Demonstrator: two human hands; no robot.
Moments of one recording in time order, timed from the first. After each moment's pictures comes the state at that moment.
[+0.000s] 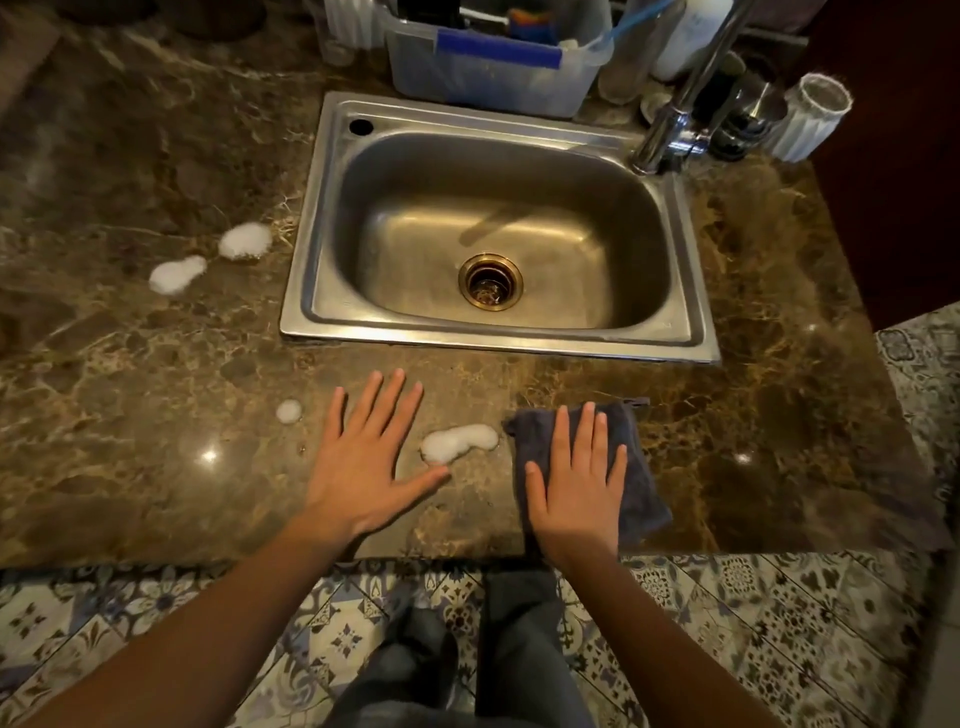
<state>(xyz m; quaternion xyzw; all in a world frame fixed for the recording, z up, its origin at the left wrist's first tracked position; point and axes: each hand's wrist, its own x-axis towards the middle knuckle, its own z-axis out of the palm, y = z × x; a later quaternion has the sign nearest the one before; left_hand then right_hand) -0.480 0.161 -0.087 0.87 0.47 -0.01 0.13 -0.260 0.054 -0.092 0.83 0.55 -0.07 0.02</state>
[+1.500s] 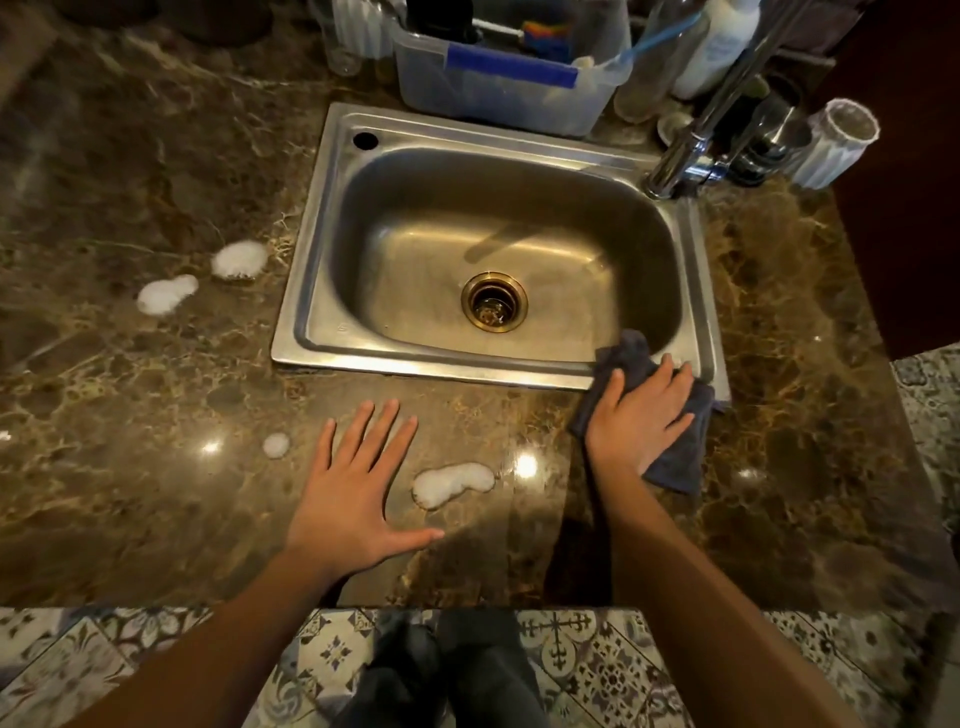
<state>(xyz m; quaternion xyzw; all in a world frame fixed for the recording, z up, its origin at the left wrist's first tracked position) -0.479 0.167 -0.085 0.88 0.46 -0.03 0.16 -0.186 0.172 -0.081 0.94 0.28 -0.04 -0.18</state>
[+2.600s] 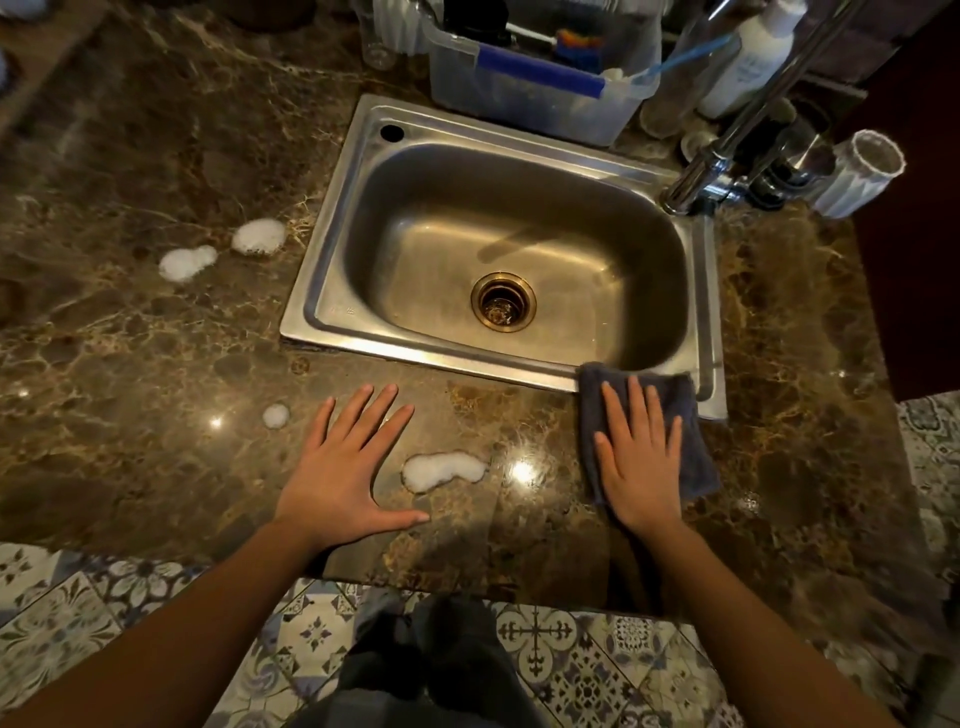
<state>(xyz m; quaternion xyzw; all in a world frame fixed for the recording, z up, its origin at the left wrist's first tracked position) -0.477 0.165 -0.080 0.86 0.47 -0.03 0.17 -0.137 0.110 -0.082 0.77 0.63 -0.11 -0.01</state>
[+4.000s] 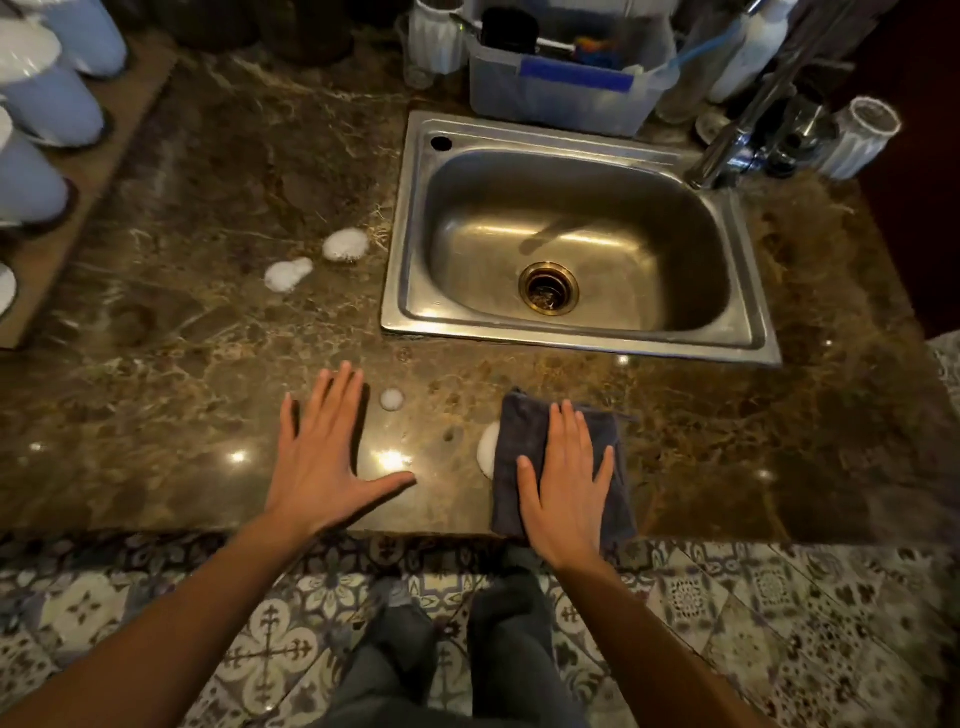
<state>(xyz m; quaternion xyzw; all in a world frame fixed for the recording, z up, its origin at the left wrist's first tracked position) -0.609 0.174 -0.068 0.81 0.55 0.03 0.19 -0.368 0.070 -0.080 0.82 0.54 -0.14 -0.12</state>
